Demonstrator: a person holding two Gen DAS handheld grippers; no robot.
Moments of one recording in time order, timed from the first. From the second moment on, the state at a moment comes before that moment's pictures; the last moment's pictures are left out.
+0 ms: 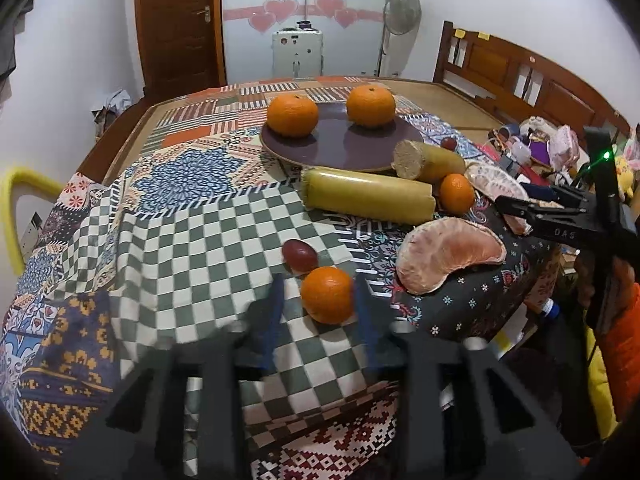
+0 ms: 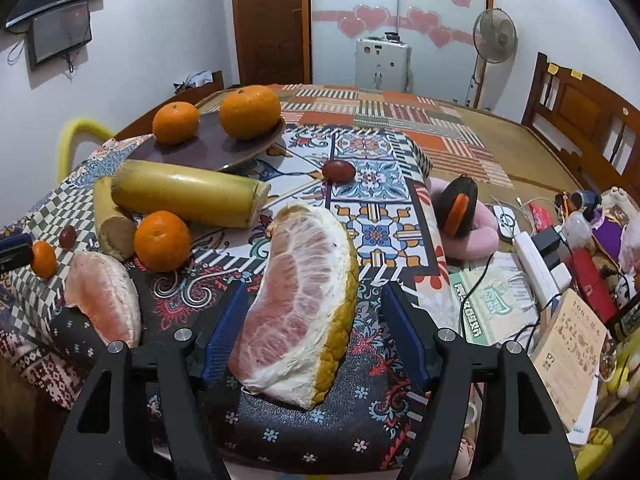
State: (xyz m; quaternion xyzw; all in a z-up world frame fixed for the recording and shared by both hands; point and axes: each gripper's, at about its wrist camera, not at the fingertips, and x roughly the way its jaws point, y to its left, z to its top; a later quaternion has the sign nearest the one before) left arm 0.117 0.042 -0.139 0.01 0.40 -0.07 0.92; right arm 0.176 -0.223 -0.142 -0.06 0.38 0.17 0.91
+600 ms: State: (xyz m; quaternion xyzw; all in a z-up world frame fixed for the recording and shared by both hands) left arm 0.138 0.025 -0.157 0.00 0.41 -0.08 0.91; right arm 0.184 -0.209 -0.142 -0.08 0.37 0.18 0.91
